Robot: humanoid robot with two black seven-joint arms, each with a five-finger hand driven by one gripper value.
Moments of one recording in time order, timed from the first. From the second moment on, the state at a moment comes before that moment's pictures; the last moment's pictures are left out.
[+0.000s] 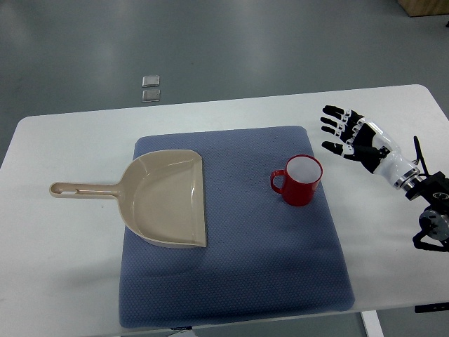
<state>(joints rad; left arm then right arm) 0.01 0.00 -0.06 -0.14 0.08 -0.04 0.10 0.47 -0.37 0.84 0.75 -0.68 0.45 0.61</state>
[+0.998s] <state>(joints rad) 0.01 0.00 -0.06 -0.14 0.08 -0.04 0.10 0.42 -0.43 0.79 0.83 -0.89 0.47 0.61</state>
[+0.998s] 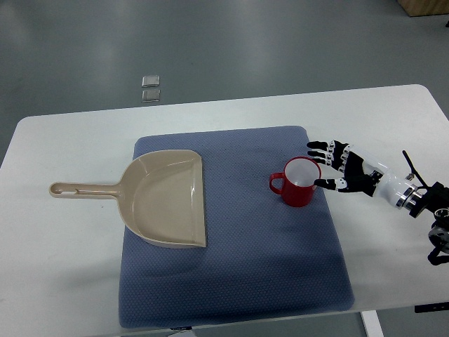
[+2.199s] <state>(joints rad) 0.01 0.00 -0.06 -0.14 0.08 -0.04 0.10 0.43 -0.48 0.79 0.88 -0.88 0.48 0.61</state>
